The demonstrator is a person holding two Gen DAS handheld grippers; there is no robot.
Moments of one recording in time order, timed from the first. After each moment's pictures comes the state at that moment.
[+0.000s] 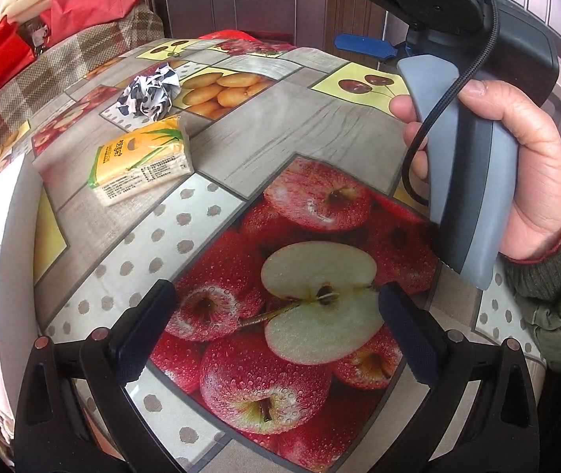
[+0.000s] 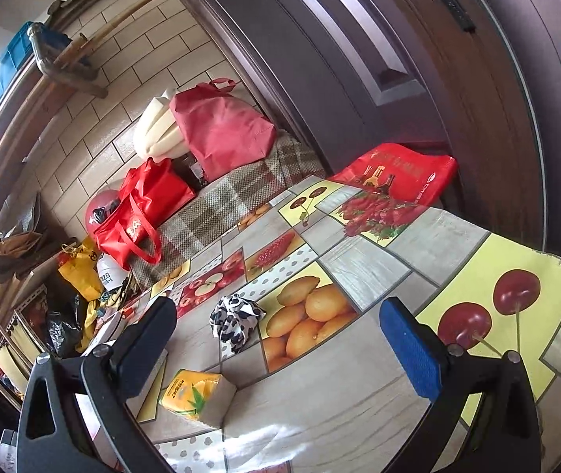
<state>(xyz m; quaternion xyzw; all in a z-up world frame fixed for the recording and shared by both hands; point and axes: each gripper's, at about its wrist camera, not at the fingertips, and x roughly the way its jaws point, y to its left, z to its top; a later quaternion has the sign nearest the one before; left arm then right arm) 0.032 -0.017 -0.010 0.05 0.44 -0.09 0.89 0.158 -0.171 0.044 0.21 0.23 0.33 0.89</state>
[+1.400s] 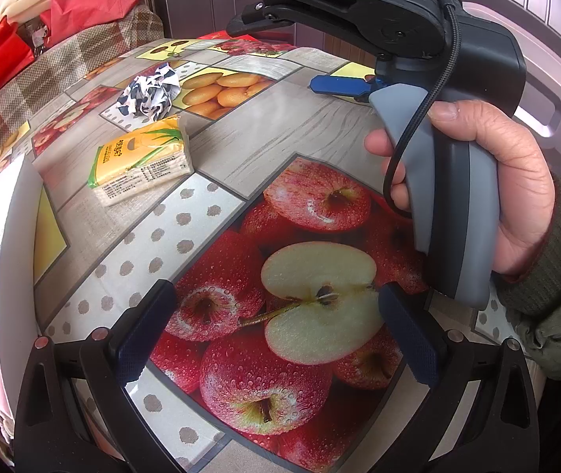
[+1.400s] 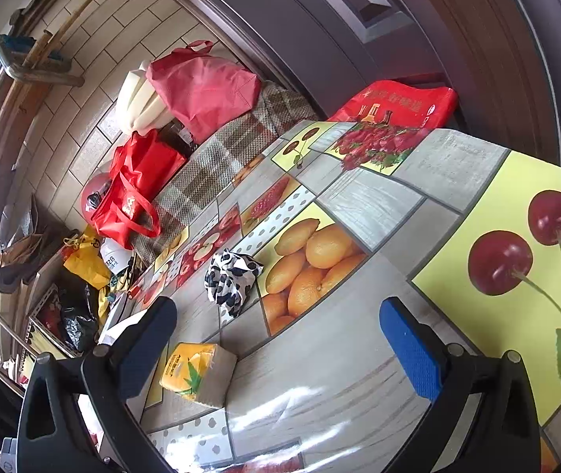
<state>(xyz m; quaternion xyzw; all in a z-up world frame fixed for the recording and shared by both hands) 0.032 -0.018 -0.010 0.05 0.44 -0.09 0.89 0.175 -0.157 0.015 0.23 0.32 0.34 0.85</state>
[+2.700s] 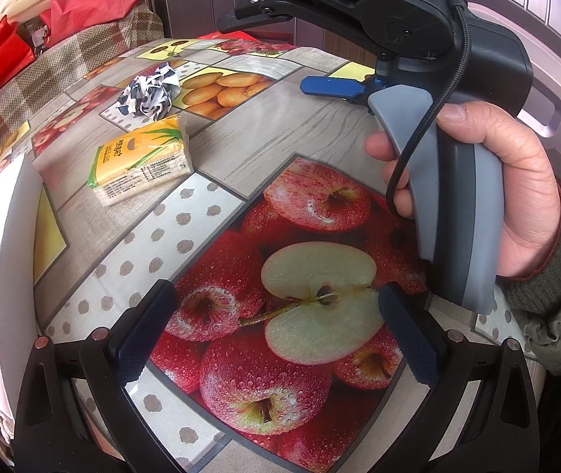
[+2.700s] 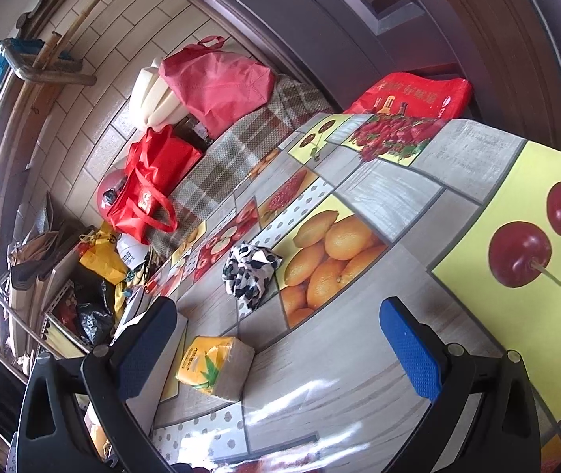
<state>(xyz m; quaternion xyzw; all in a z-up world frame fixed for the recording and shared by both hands) 0.032 -0.018 -0.010 0.05 0.44 -0.09 0.89 0.169 -0.149 0.013 0.24 0.32 0.38 0.84</state>
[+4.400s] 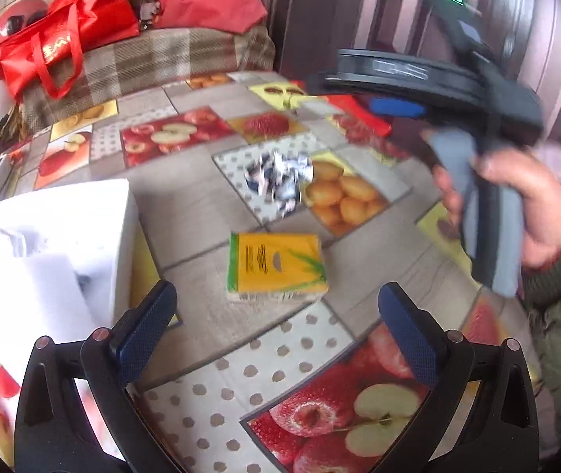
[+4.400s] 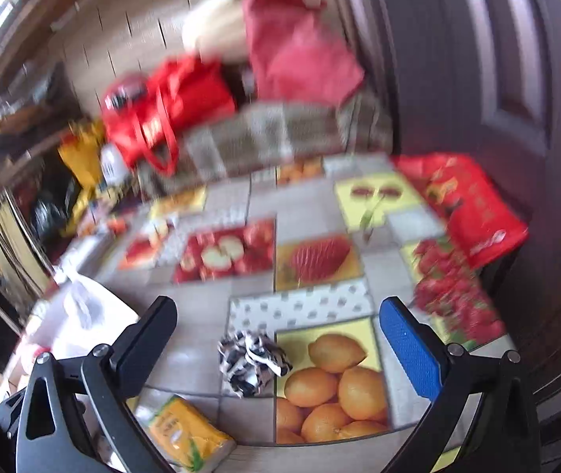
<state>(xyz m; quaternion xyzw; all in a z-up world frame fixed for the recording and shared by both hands) 0.077 0.064 0.049 -0.08 0.39 0.05 0.92 0.249 -0.040 0.102 -0.05 0.33 0.39 0.86</state>
